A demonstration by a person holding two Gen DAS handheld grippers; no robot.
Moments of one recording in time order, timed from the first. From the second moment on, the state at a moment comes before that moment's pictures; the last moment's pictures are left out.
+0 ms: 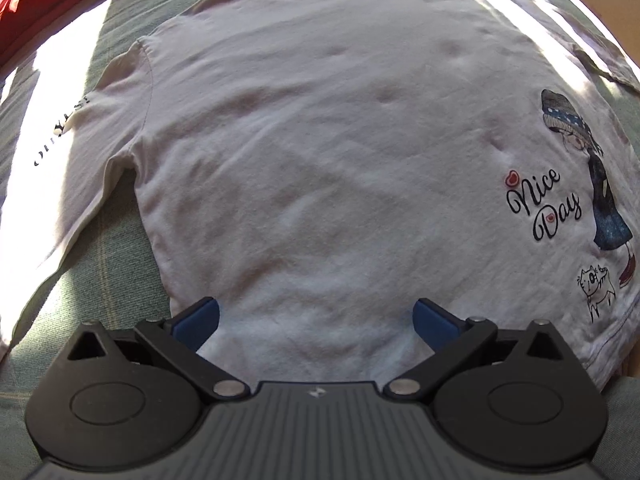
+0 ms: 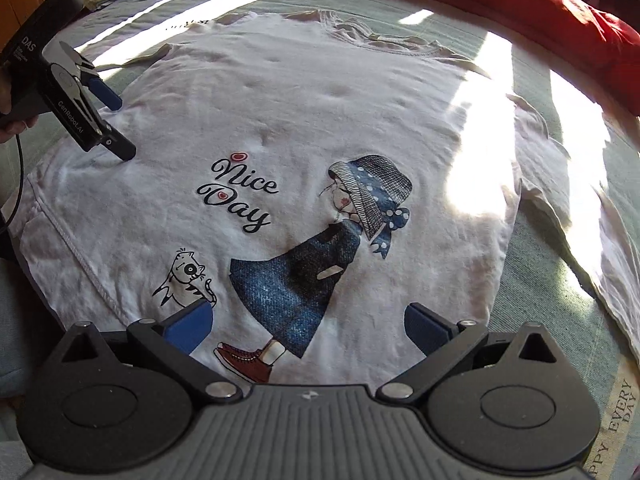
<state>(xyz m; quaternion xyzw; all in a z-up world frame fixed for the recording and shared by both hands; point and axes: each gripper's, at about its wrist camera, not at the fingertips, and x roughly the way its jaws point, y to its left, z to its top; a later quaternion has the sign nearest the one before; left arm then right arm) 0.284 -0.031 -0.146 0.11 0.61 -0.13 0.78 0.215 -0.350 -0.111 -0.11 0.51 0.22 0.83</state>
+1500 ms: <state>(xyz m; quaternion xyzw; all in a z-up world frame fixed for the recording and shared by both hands) 0.333 -0.228 -0.117 0.10 0.57 -0.16 0.80 0.287 -0.751 -0.167 0.29 0.41 -0.13 0.86</state>
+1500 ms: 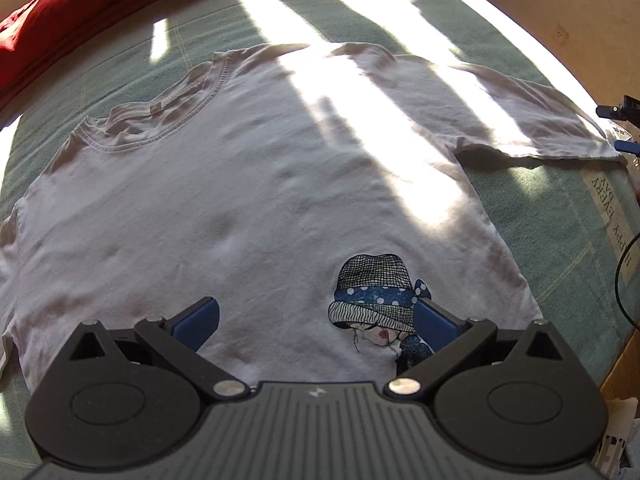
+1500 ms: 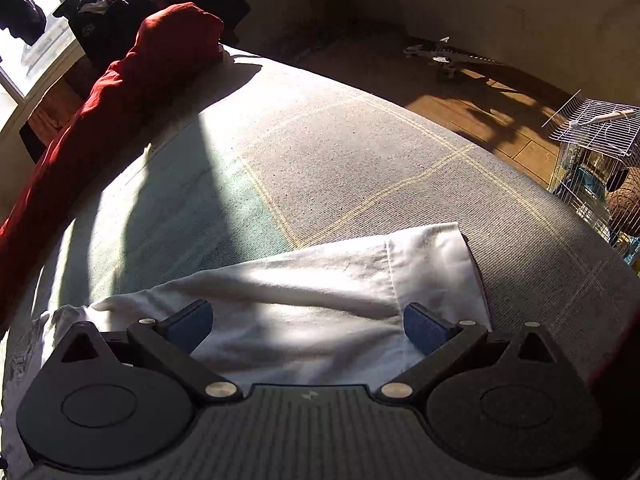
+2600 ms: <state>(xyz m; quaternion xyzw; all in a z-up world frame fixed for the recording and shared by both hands) 0.264 -0.116 -0.161 0.13 0.63 -0.19 0.74 0.257 -0.422 -0.141 0.13 0.57 0.23 0.78</state>
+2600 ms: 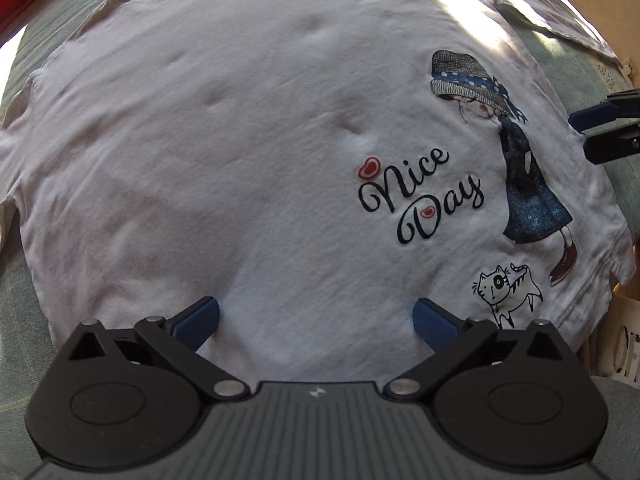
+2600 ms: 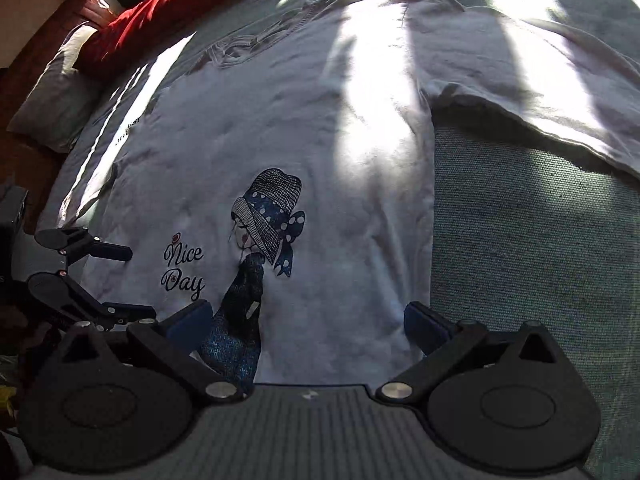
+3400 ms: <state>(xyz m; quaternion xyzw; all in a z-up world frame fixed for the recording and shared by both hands) 0.221 -0.079 -0.151 0.19 0.62 -0.23 0.72 0.195 -0.391 -0.141 0.06 0.65 0.24 0.72</state>
